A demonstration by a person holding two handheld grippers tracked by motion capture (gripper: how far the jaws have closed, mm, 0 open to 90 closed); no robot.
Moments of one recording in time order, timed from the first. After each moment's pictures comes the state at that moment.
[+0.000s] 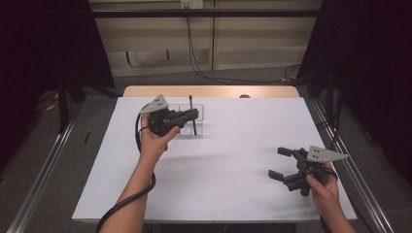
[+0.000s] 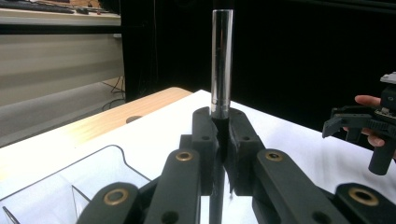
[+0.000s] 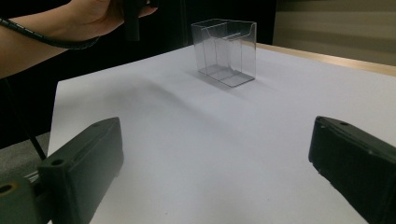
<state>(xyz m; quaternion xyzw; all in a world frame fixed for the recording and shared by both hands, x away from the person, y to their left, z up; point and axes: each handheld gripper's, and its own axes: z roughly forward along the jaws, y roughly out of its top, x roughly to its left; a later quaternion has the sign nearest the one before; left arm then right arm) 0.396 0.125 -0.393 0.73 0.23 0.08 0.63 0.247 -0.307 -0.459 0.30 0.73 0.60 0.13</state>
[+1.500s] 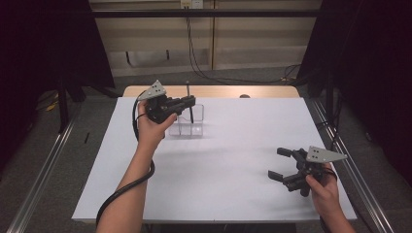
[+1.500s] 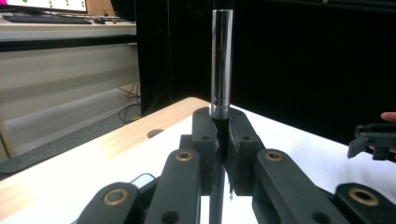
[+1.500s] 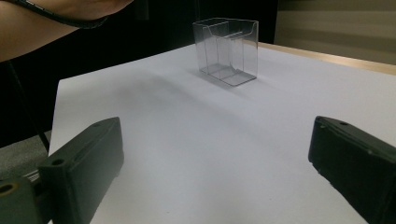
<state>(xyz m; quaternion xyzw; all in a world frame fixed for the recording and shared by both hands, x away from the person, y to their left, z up) 0.417 0.127 -0.365 0.73 0.23 0.11 0.63 0.247 -0.306 -0.460 0.30 0.73 0.60 0.12</state>
